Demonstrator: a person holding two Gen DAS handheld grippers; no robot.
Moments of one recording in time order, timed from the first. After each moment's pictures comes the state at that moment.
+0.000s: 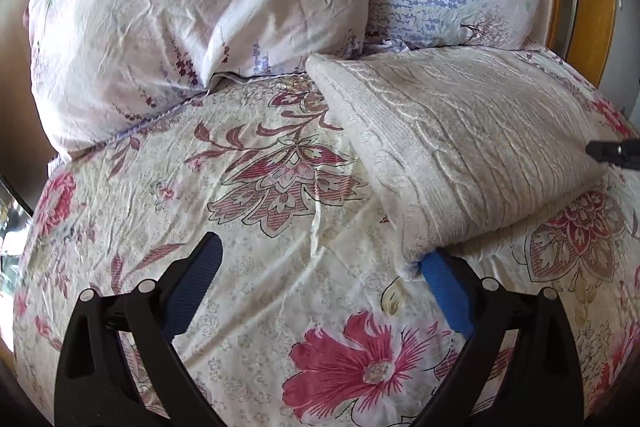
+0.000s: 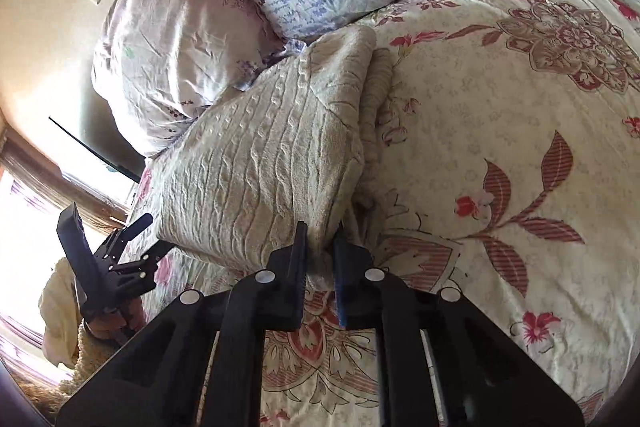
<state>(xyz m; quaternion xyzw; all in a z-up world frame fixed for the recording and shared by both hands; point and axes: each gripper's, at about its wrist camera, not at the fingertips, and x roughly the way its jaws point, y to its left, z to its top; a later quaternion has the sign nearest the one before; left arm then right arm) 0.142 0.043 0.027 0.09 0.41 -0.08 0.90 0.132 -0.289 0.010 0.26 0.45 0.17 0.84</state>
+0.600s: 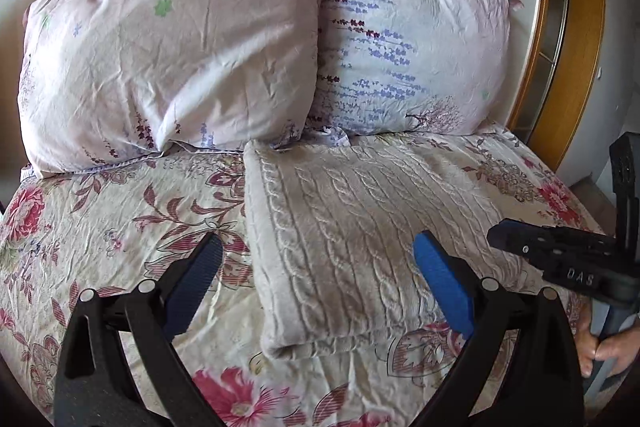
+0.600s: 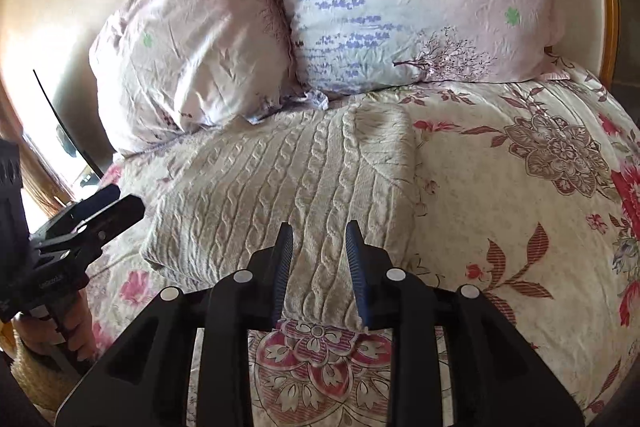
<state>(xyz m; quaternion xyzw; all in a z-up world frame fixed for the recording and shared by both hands) 0.137 -0.025 0.082 0.02 0.34 -0.13 0.93 0.128 -0.232 0.061 0.11 0.37 0.10 0.92</state>
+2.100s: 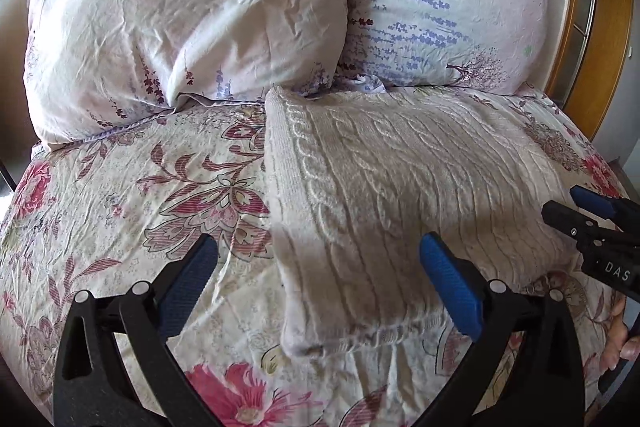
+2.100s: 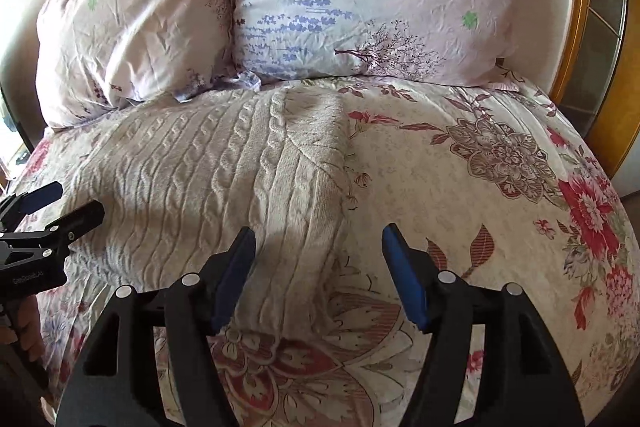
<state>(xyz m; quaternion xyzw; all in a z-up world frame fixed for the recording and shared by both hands) 0.146 -0.008 0.043 0.03 0.38 -0.08 0.92 0.128 -0.241 0.046 0.05 0.37 0.00 0.93</state>
